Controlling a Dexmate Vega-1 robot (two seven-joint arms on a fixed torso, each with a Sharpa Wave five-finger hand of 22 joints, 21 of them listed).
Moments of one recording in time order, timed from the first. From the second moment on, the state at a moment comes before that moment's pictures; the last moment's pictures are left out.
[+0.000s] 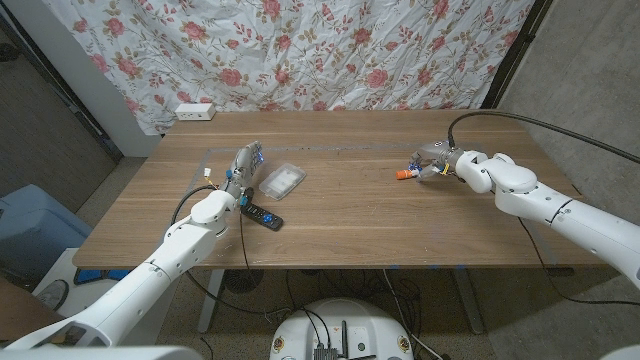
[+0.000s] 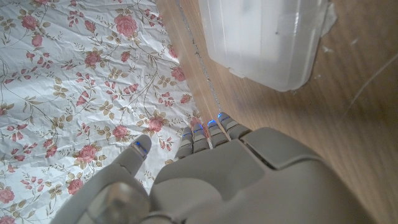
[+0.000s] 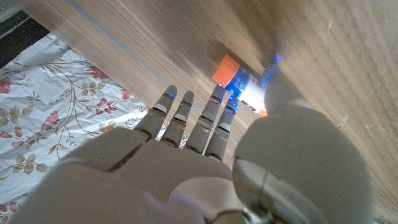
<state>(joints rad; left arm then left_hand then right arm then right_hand) 0.96 0.61 0.36 -1.54 -0.58 -0.07 0.21 0.01 0.07 0.72 0.17 0.20 0.02 0.01 0.18 0.17 0.02 -0.04 0.19 0.17 0.00 0.01 0.18 0.17 0.03 -0.02 0.19 0.17 -0.60 -0.92 -0.75 -1.58 -0.79 -0.12 0.20 0.93 -0.11 0.44 -0.17 0.22 0.58 -0.22 0.37 0.20 0.74 -0.21 0.25 0.20 0.33 -0.04 0.33 0.20 0.38 0.01 0.19 0.16</state>
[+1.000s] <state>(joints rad) 0.96 0.61 0.36 -1.54 -0.58 -0.07 0.22 0.01 0.07 0.72 0.17 0.20 0.02 0.02 0.18 0.17 0.02 -0.04 0.19 0.17 0.00 0.01 0.18 0.17 0.03 -0.02 0.19 0.17 -0.60 -0.91 -0.76 -1.52 -0.77 -0.06 0.08 1.01 -0.07 0.39 -0.16 0.22 0.79 -0.22 0.43 0.20 0.95 -0.22 0.25 0.20 0.42 -0.04 0.38 0.23 0.40 0.00 0.19 0.16</state>
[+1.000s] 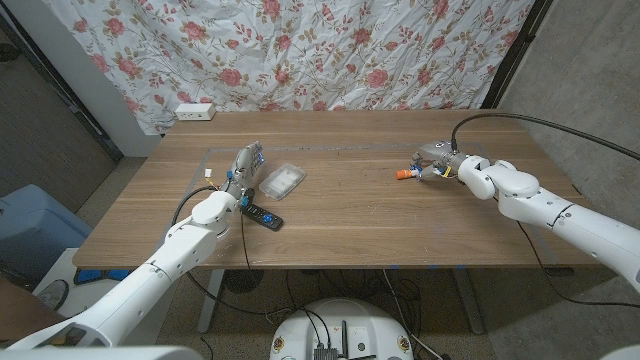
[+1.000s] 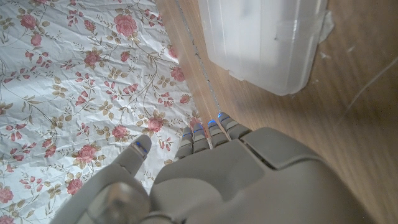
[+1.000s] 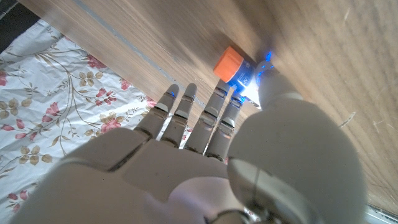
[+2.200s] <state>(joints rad) 0.97 0.61 0.36 -1.58 -0.57 -0.05 0.24 0.01 0.07 0.72 0.17 0.20 0.02 0.01 0.18 0.17 0.02 -0.04 0.19 0.17 0.00 0.01 0.18 0.17 0.03 -0.02 0.19 0.17 -0.56 -0.93 -0.74 -1.52 -0.73 0.00 0.15 1.04 0.01 0.37 -0.16 0.19 0.89 -0.22 0.44 0.19 1.04 -0.22 0.23 0.21 0.44 -0.04 0.43 0.26 0.38 -0.01 0.19 0.16</state>
